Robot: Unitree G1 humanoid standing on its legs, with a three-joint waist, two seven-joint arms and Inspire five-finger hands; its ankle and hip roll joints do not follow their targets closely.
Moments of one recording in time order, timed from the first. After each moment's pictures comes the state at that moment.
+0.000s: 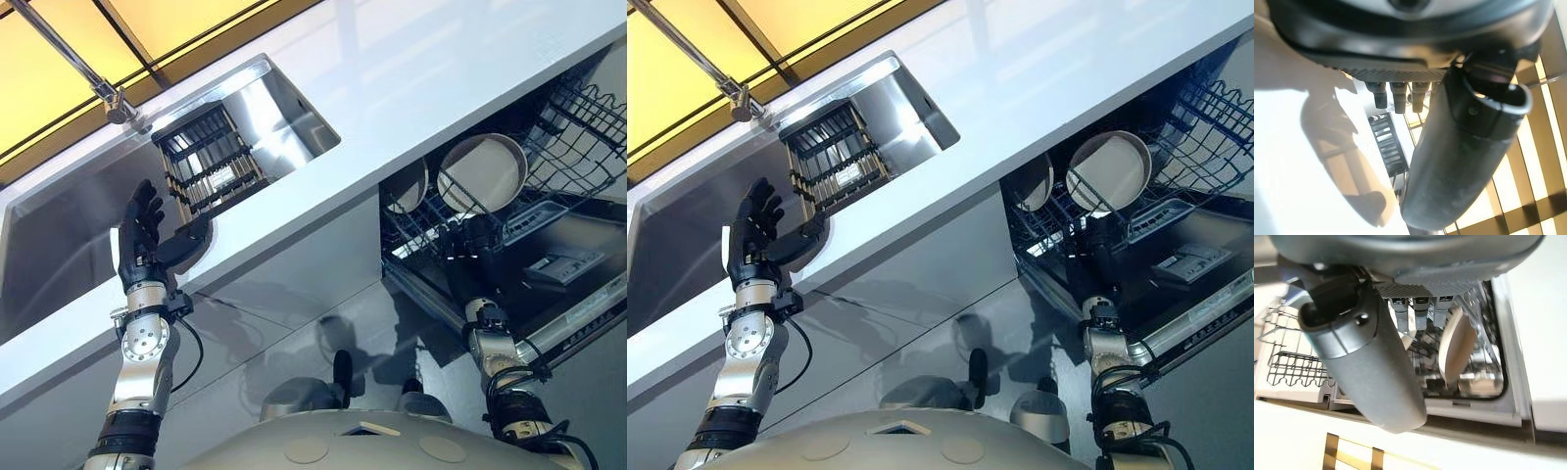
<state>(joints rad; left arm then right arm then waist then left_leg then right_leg) 0.16 0.34 0.05 0.11 -0.32 -0.30 0.32 0.00 -0.30 -0.09 0.55 1.65 0.01 0.38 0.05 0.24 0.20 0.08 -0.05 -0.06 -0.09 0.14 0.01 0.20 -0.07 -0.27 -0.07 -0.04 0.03</state>
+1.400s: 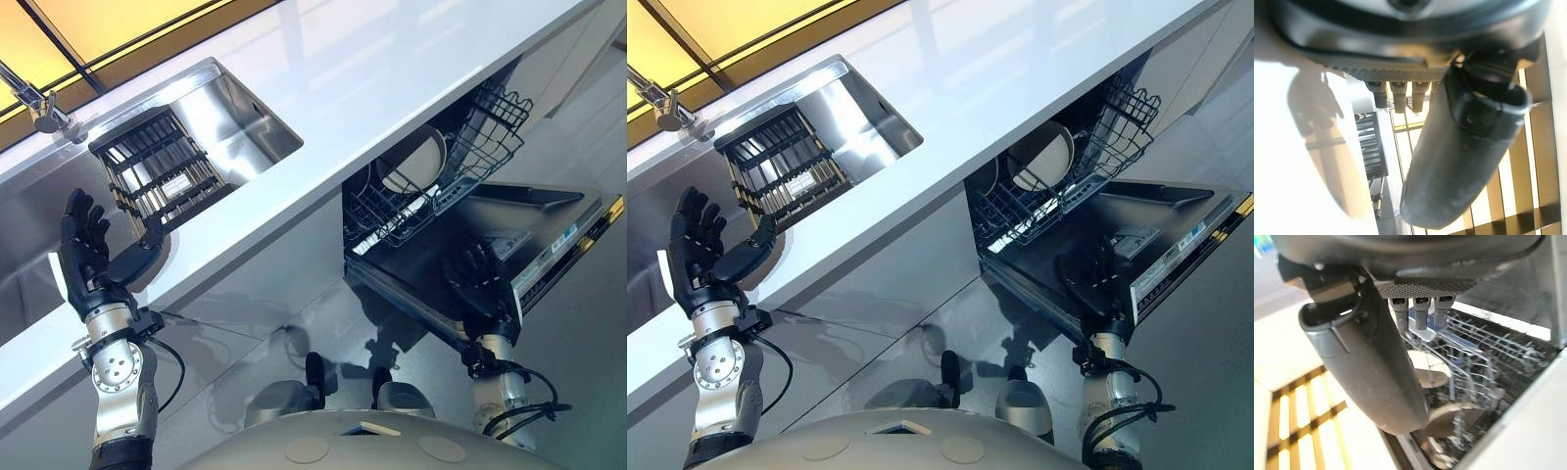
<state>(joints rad) 0.27 0.26 0.24 0.05 -0.30 -0.43 0.31 0.30 -0.20 -0.11 0.31 0.64 -0.36 0.16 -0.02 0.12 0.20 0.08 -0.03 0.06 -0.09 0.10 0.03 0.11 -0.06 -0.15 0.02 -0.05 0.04</state>
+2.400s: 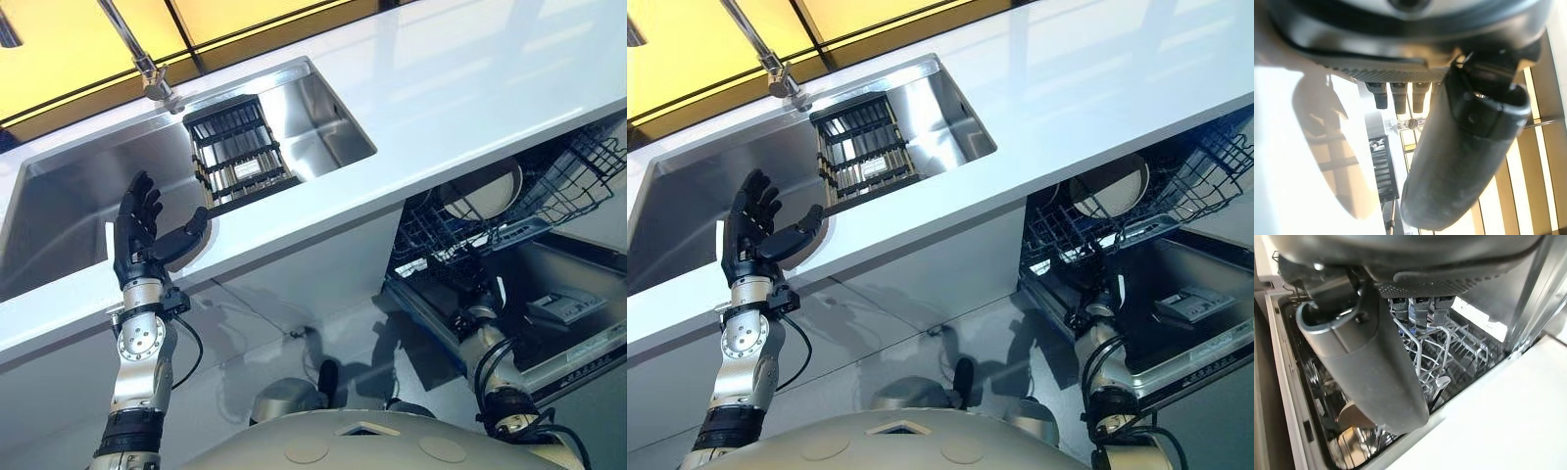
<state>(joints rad) 0.16 0.30 0.12 0.09 -0.30 -0.32 0.22 -0.05 -0.33 -0.03 0.68 0.67 -0.22 -0.10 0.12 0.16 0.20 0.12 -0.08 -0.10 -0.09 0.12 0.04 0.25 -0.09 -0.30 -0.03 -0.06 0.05</state>
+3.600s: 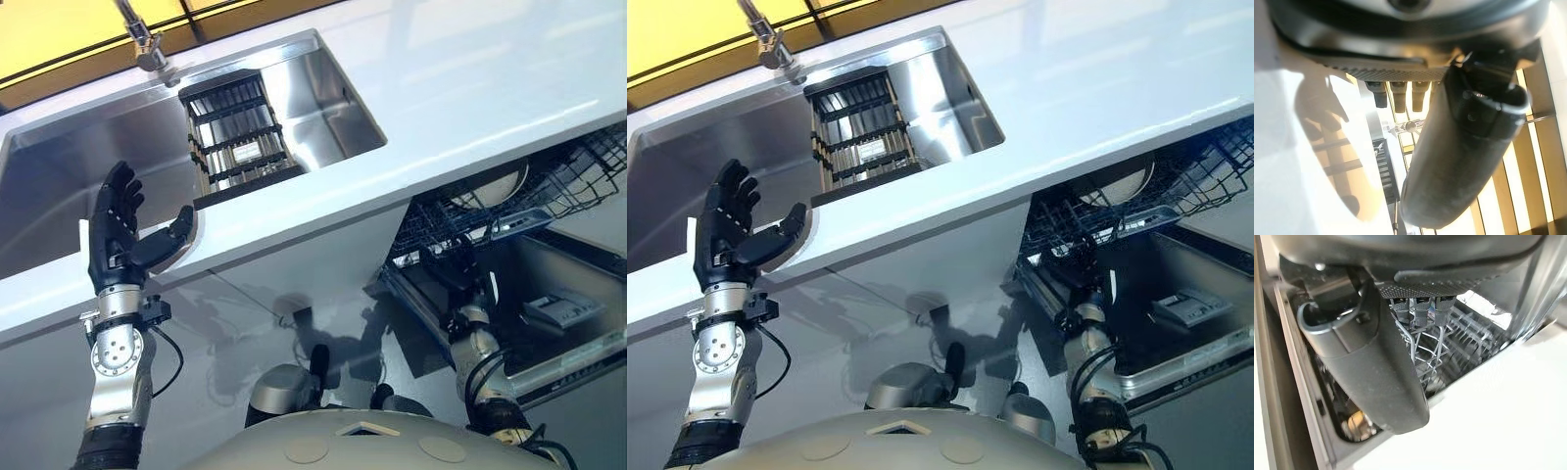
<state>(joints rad) 0.23 0.36 0.17 0.05 -0.32 -0.43 0.17 0.10 -0.24 -0.04 0.53 0.63 -0.31 -0.07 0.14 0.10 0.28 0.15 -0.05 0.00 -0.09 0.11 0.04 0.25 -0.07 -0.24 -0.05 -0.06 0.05</state>
